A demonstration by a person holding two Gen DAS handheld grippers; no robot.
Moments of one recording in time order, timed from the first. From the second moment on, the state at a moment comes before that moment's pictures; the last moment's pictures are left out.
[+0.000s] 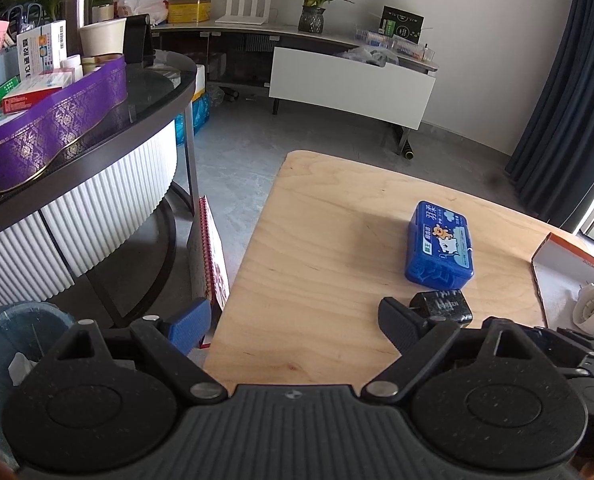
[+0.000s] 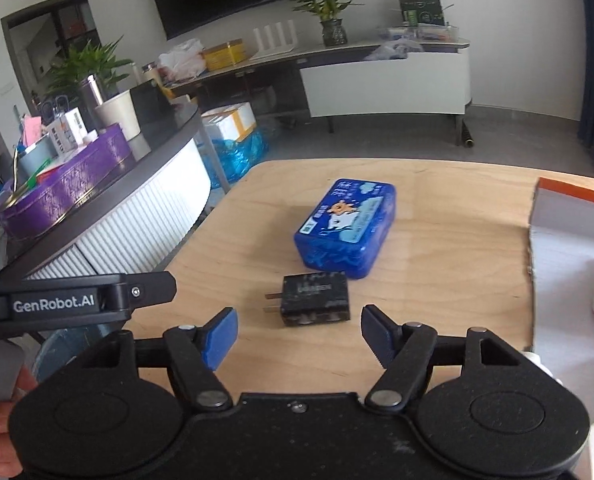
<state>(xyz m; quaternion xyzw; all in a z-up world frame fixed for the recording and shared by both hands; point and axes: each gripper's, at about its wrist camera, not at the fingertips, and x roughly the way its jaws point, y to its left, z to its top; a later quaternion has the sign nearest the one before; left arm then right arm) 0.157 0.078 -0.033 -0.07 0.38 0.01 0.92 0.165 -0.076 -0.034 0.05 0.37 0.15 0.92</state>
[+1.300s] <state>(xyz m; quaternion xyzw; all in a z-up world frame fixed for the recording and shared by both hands) 0.268 -0.030 -0.071 0.04 0.39 -0.10 0.92 0.153 -0.138 -0.025 0.07 0.36 0.06 0.93</state>
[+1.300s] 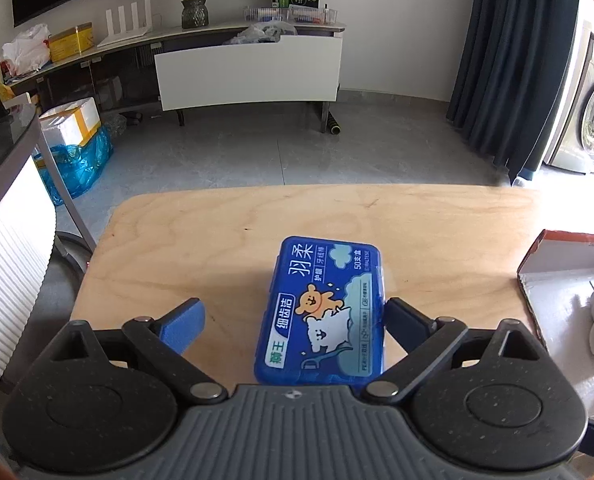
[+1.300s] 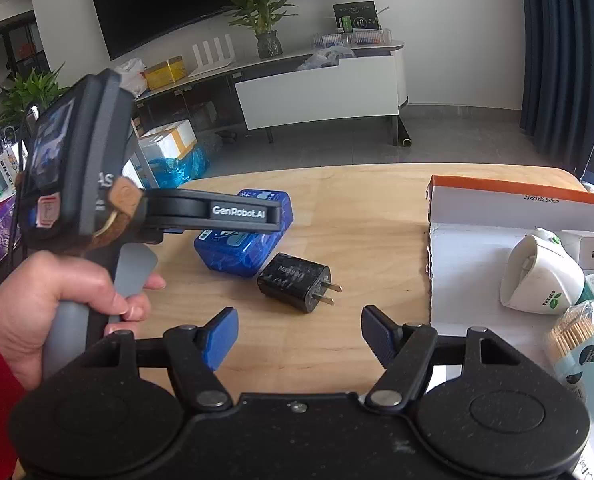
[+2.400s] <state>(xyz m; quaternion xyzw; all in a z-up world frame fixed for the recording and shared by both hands) 0.187 0.030 -0.025 -0.02 0.36 -0.05 0.93 0.178 -0.101 -0.022 0.05 0.33 0.00 0.94</state>
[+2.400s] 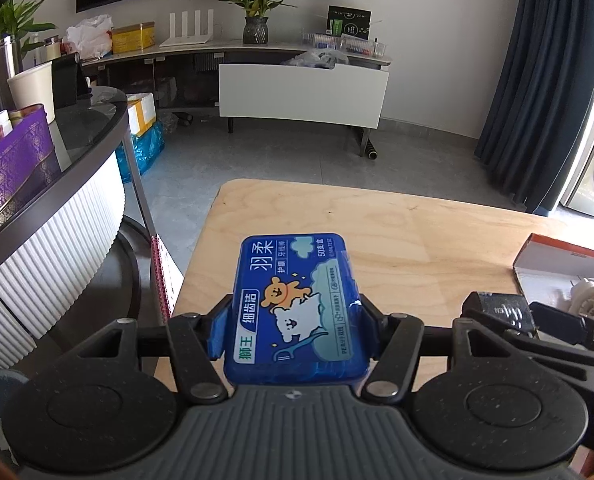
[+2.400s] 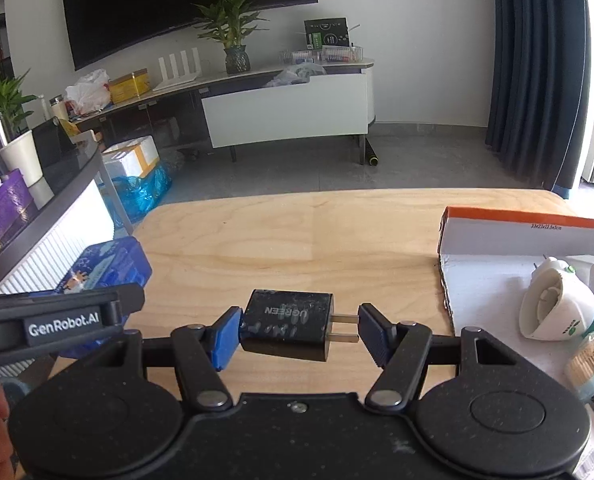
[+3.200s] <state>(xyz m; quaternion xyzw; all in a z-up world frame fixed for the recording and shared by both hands) 0.088 -0.027 0.012 -0.02 0.33 -0.11 0.94 0.028 -0.171 0.054 0.04 0.30 -0.01 0.95</state>
